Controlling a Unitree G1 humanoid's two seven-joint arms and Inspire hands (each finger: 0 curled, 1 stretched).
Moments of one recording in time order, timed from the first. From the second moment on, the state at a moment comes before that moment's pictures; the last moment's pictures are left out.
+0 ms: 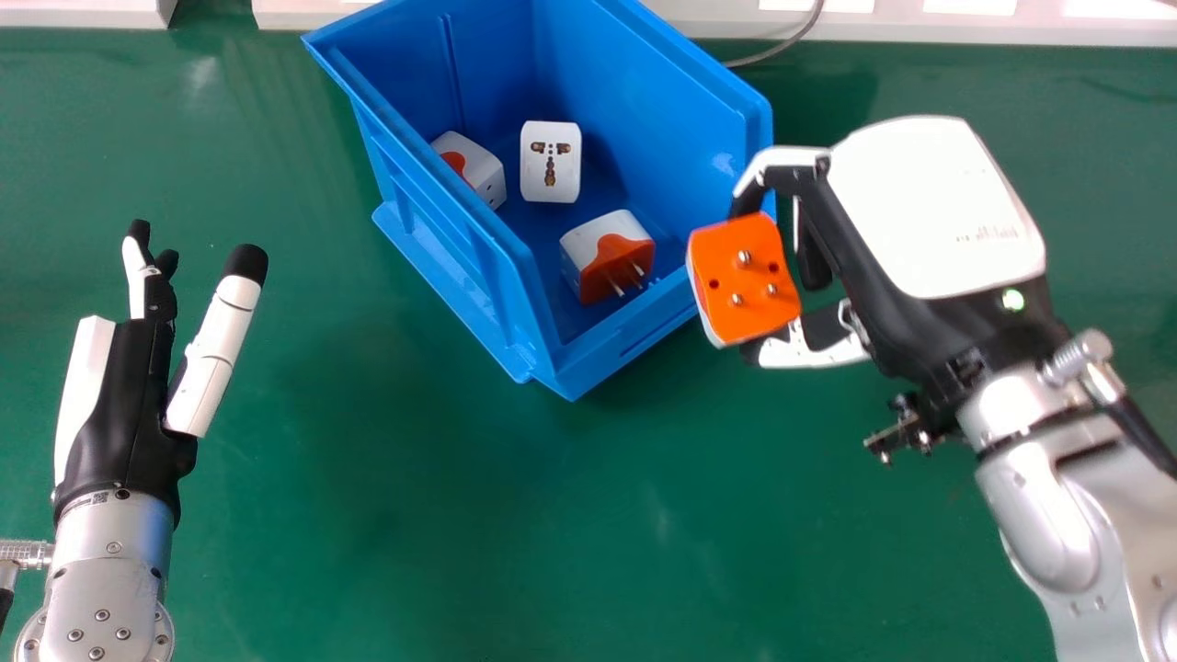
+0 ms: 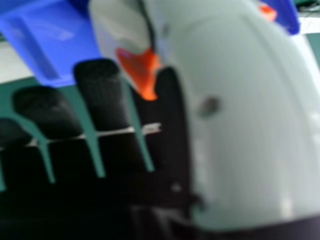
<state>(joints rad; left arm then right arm) 0.12 0.29 0.22 -0.16 0.16 0.20 0.00 -0.16 -0.45 0.24 -0.29 -0.95 0.03 0.06</state>
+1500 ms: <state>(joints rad) 0.13 0.28 0.21 -0.17 0.16 0.18 0.00 -0.98 -0.15 0.52 0.84 -0.92 0.03 -0.19</state>
